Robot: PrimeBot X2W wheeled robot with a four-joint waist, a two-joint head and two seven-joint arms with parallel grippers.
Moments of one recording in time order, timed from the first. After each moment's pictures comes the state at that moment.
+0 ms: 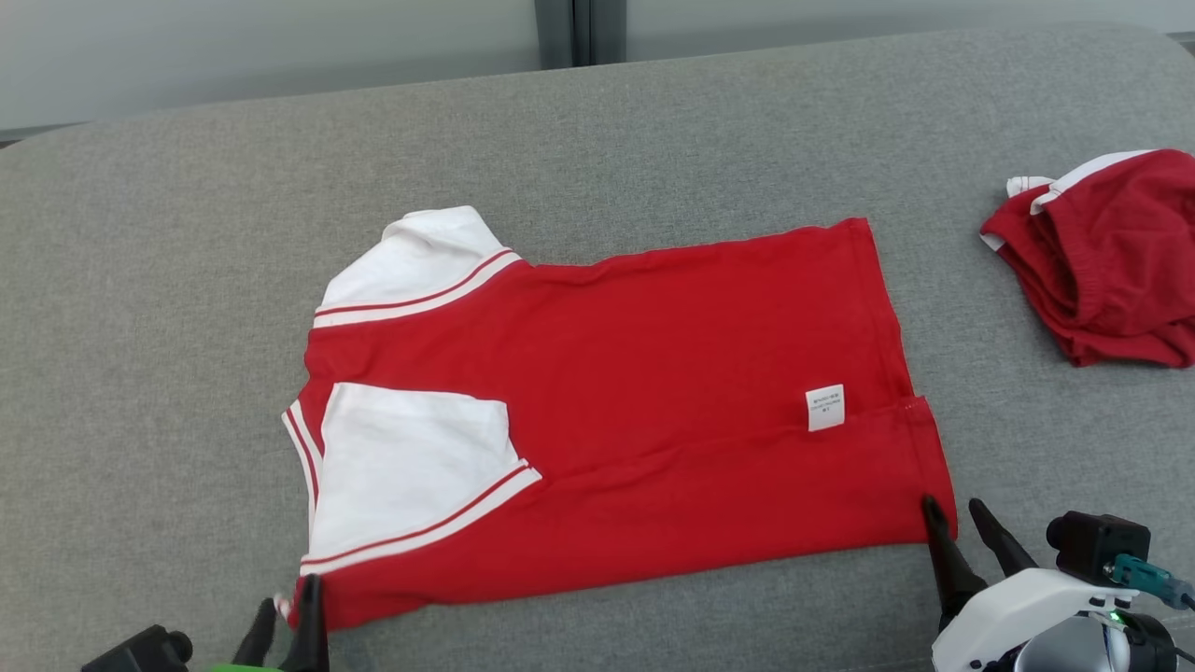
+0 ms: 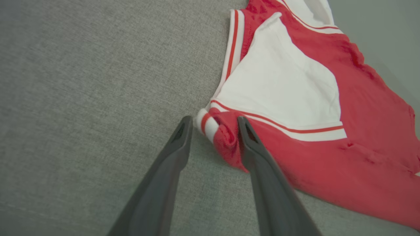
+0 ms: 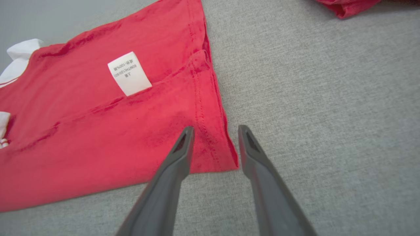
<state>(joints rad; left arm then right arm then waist) 0.23 0.08 -0.02 -0.04 -0.68 0.09 0.15 0.09 -0.05 -0.06 0.12 0.33 0.13 0.09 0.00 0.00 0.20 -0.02</state>
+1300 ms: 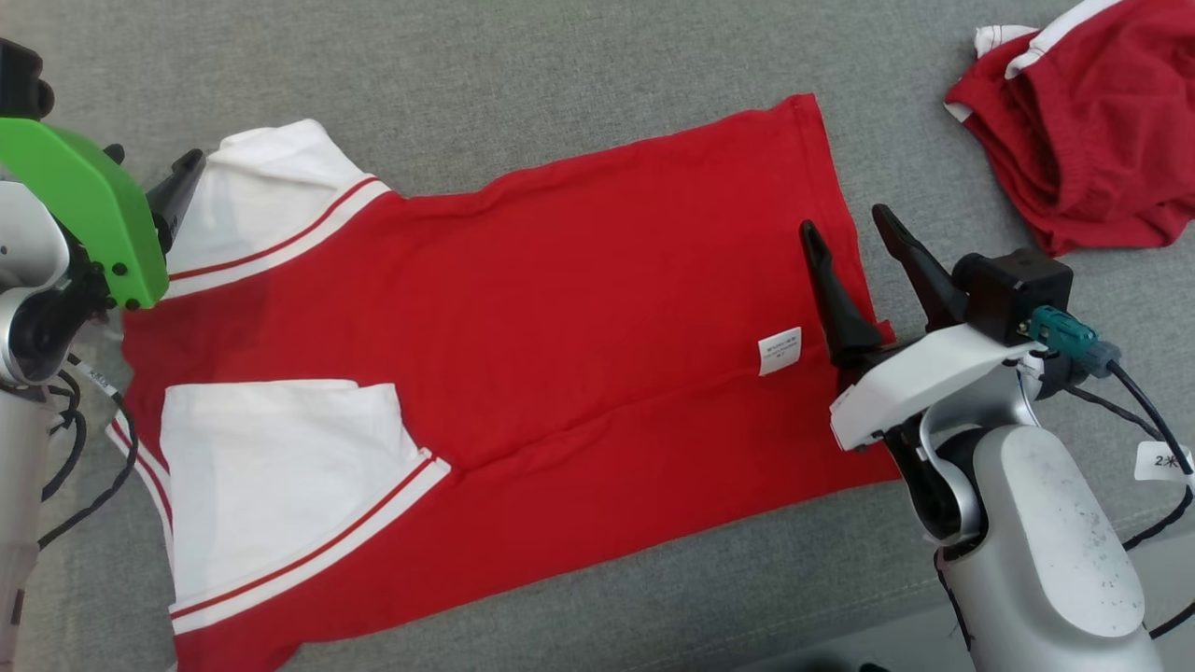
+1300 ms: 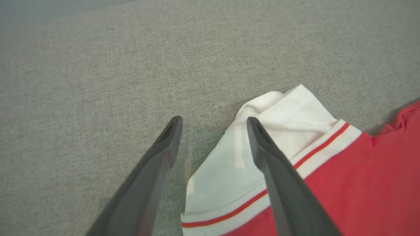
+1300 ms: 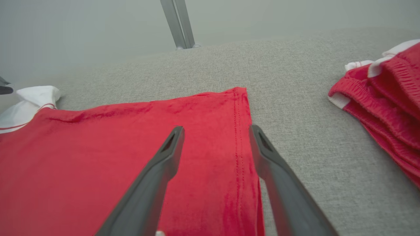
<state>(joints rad) -0.78 0.49 -0.25 0.37 -0.64 -0.12 0.67 -0.35 -0.05 0.12 0.10 0.23 0.13 0.06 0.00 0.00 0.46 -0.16</state>
